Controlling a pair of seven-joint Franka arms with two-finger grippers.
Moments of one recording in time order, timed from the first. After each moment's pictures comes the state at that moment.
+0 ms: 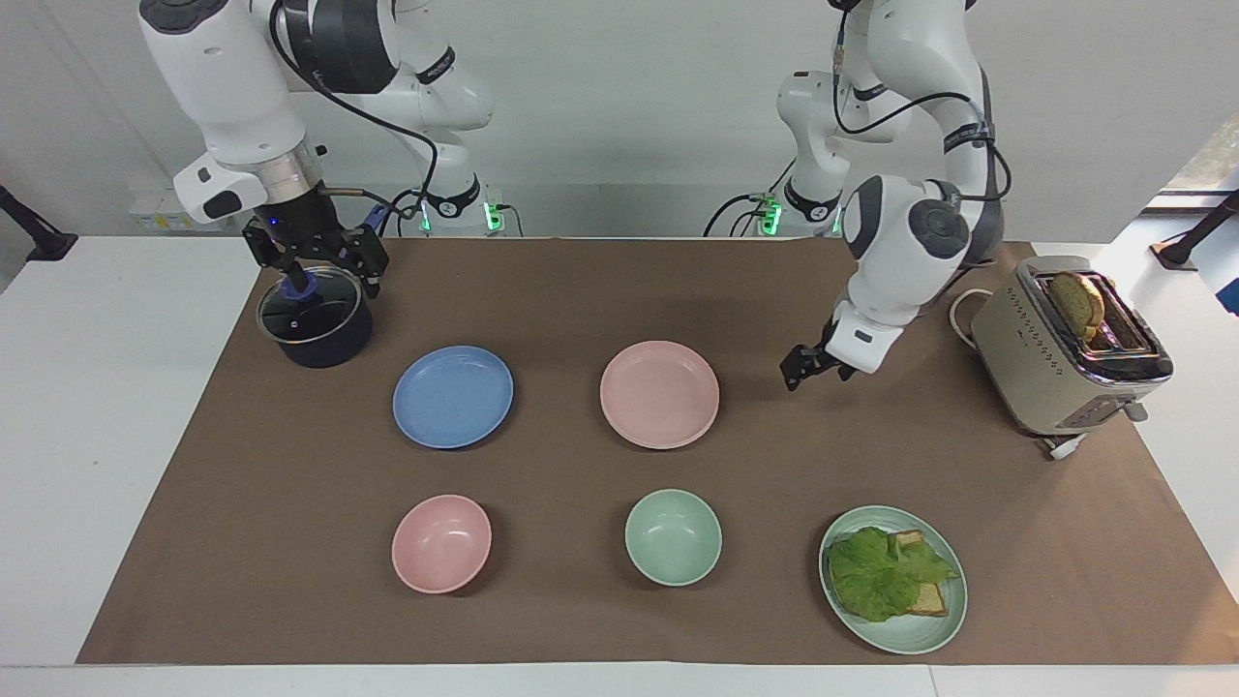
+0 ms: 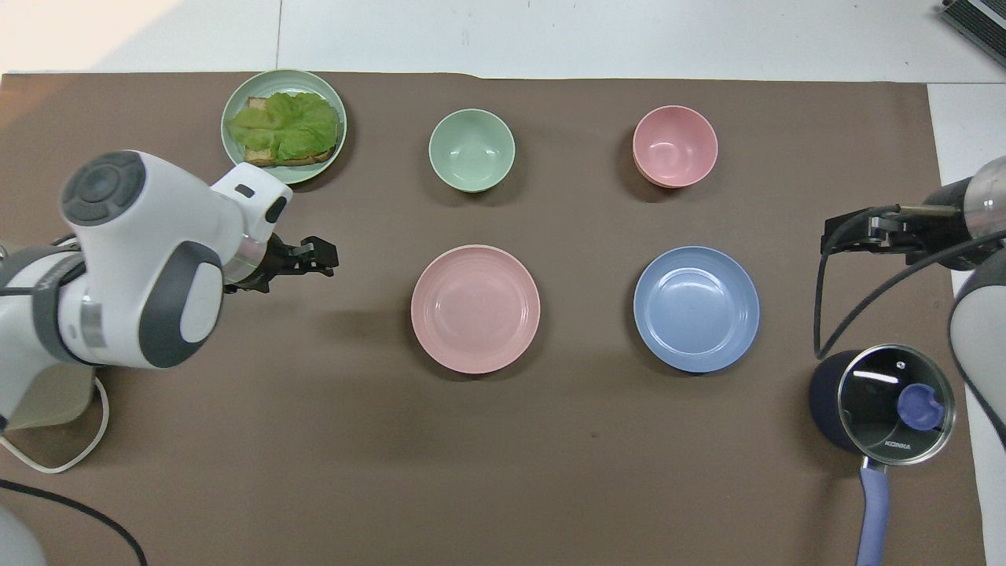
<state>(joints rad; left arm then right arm) -0.37 0.14 0.15 -1.93 -0.16 2.05 -0.28 -0.05 -0.01 0.06 -1.70 0.01 1.75 0.15</state>
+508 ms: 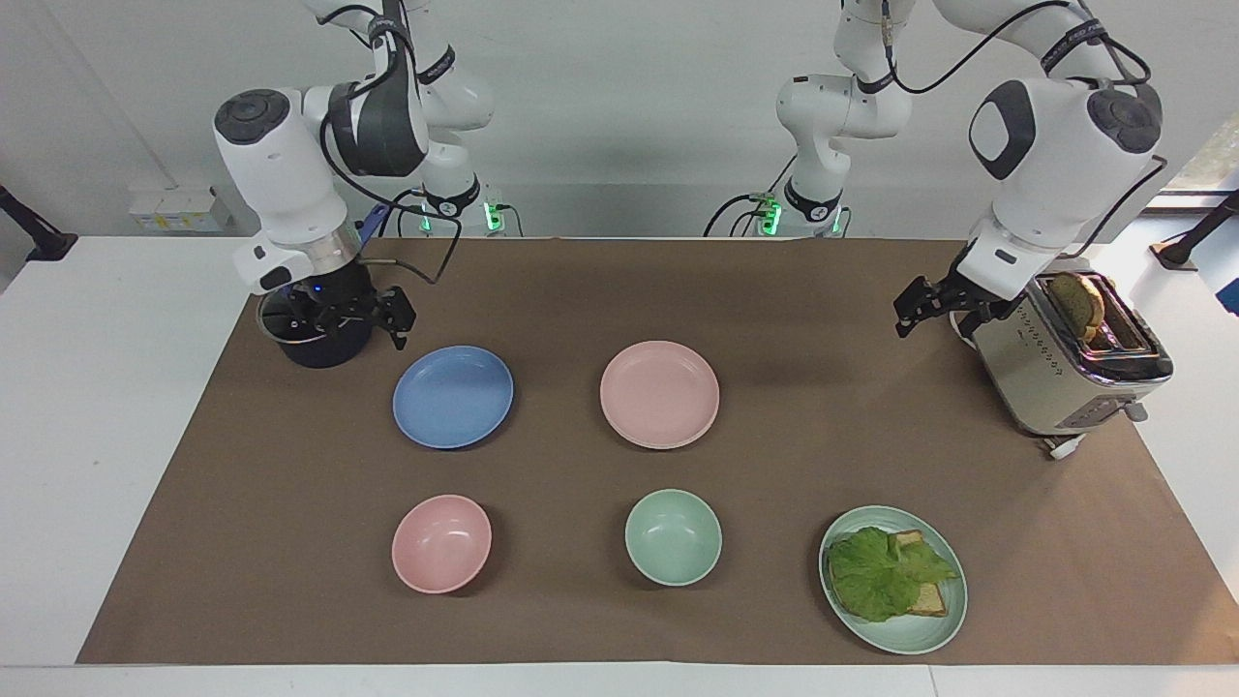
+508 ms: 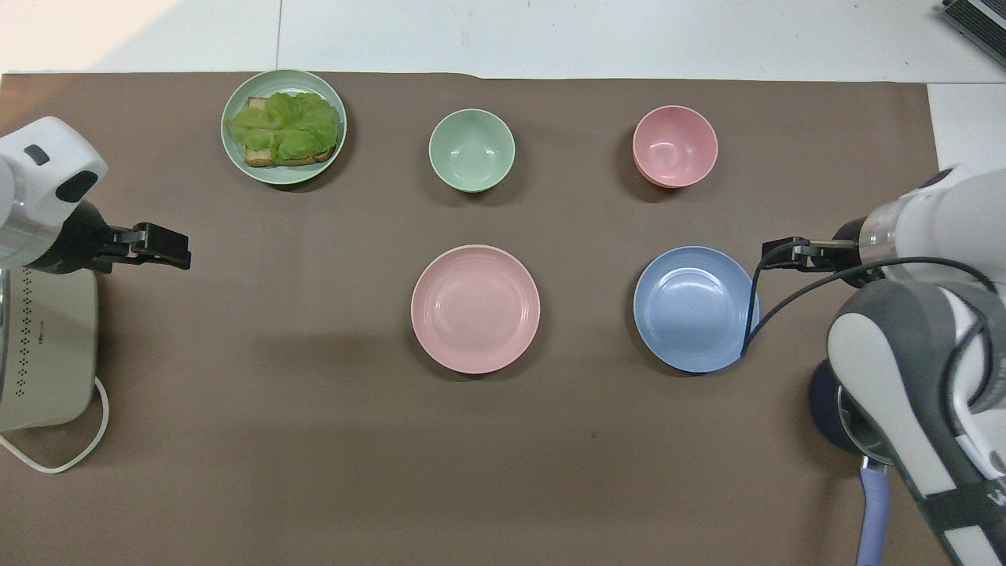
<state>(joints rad) -0.22 0.02 0.15 -1.73 -0.04 1.74 -0.03 -0.04 0.00 0.06 -2.01 0.01 2.10 0.14</state>
